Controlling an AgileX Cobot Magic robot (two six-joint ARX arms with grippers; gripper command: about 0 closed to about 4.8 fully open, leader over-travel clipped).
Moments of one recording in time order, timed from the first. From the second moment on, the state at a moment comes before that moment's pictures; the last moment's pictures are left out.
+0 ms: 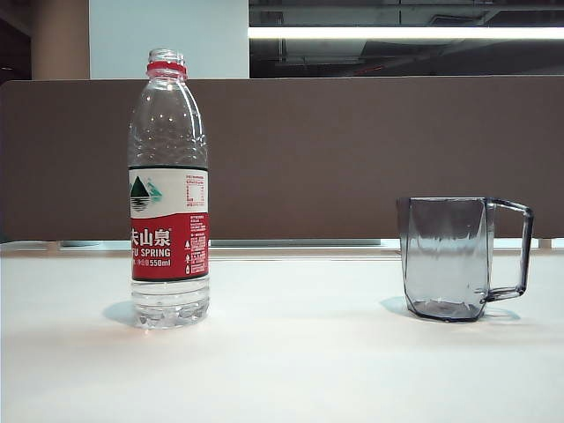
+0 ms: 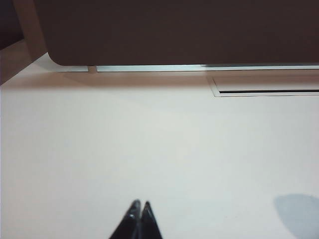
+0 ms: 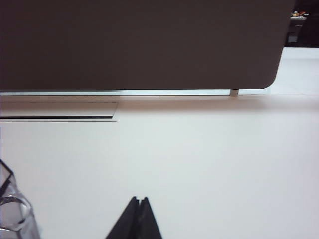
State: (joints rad) left arm -0.02 0.00 0.01 -0.07 0.00 0.03; right arm 0.06 0.00 0.01 0.01 0.11 -0.02
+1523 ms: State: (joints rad) left arm -0.02 0.00 0.05 -0.06 0.04 0.00; right arm -0.02 0.35 0.52 -0.11 -0.12 -0.02
